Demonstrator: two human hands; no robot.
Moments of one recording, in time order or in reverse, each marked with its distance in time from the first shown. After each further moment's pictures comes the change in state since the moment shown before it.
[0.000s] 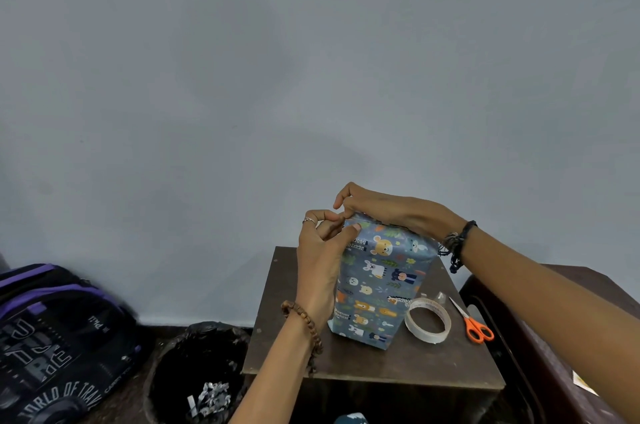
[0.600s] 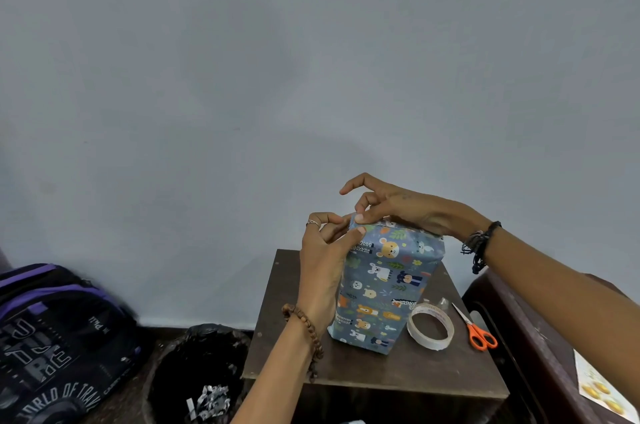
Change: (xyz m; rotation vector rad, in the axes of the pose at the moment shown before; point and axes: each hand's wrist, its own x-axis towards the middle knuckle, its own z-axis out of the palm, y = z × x) left_hand 0.000 0.005 0.000 -0.012 -0.026 -0.018; right_hand -0.015 0.008 -0.024 0.242 -0.138 -0.124
